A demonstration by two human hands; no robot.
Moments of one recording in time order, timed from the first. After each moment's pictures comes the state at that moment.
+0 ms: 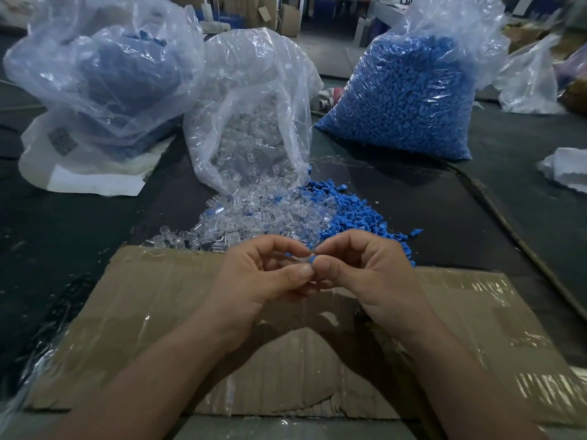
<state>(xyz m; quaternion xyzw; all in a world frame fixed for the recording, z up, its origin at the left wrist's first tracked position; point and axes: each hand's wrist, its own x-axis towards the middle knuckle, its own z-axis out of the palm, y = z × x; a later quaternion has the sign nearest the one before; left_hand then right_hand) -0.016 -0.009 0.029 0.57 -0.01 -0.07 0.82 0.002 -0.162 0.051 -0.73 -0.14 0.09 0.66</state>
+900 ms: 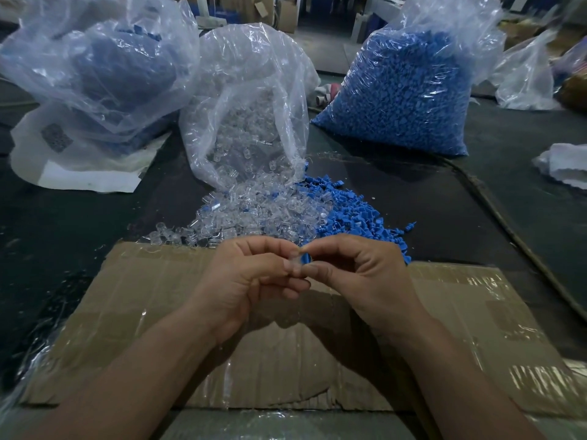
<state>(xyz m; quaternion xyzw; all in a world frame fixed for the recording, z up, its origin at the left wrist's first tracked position) -0.013 -0.005 0.032 0.54 0.04 -0.12 0.83 0.001 -0.162 0.040 -0.77 -0.24 -0.01 0.59</state>
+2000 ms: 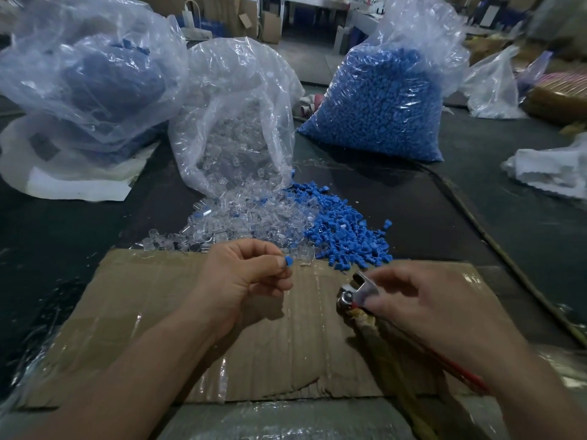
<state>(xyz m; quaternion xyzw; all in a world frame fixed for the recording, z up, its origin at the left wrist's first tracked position) -0.011 -0.005 0.017 0.56 0.05 -0.07 0.82 -0.032 -0.231 0.065 -0.96 -0.10 0.04 0.27</state>
